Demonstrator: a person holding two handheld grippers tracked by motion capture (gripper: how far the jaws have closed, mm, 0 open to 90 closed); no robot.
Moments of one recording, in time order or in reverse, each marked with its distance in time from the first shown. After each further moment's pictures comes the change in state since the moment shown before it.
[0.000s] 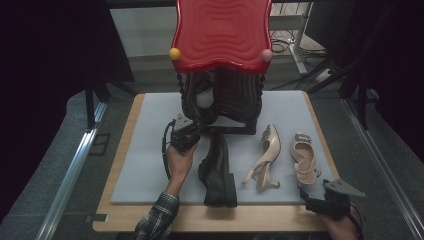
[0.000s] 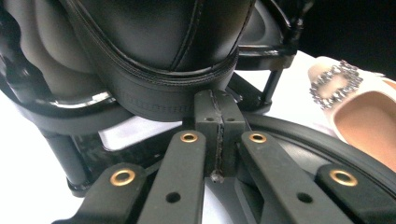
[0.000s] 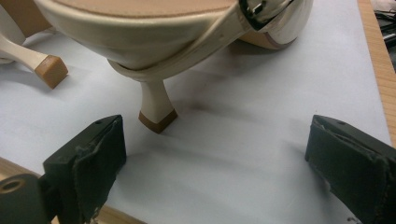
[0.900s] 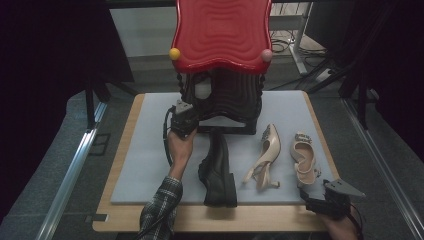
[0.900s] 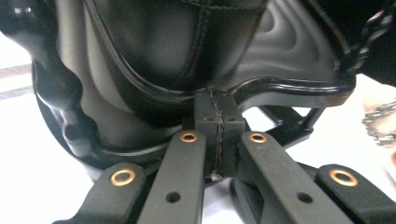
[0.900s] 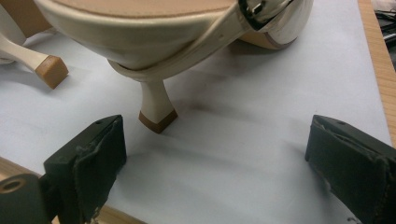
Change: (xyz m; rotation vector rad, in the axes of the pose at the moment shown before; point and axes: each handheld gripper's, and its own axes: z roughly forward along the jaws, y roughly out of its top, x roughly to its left) left arm 0.022 0.026 0.018 0.018 0.067 -0.050; right arm 0.000 0.000 0.000 0.000 0.002 0.002
